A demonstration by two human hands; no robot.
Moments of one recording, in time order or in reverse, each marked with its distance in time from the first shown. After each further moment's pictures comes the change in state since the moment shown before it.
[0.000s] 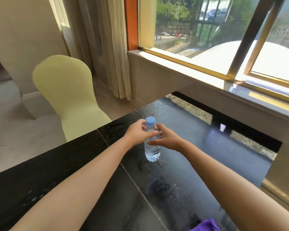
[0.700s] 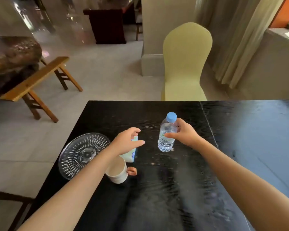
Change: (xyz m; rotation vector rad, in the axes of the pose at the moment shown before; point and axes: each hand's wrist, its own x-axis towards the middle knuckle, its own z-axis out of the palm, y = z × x) left_hand -0.346 -0.209 -0.153 0.009 0.409 -0.548; right_hand -0.047 -0.150 0.274 0.002 -0.415 -0.244
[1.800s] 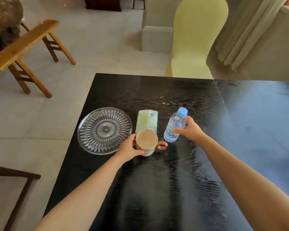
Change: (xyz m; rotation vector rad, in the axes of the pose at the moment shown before) left_hand -0.031 -0.191 0.023 -0.219 -0.088 -0.106; right_hand -0.015 0.010 0.128 -0.009 0.049 0.336
